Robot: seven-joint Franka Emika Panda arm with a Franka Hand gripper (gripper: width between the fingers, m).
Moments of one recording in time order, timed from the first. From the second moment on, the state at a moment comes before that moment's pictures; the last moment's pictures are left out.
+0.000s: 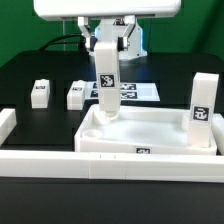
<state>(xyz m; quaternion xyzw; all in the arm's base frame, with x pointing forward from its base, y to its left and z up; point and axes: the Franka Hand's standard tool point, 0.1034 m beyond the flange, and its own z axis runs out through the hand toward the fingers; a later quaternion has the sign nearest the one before) 0.580 -0.048 0.154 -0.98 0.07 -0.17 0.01</state>
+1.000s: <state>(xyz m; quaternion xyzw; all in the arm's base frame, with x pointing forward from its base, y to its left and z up) 0.602 -0.073 0.150 -0.98 0.01 -0.17 -0.01</state>
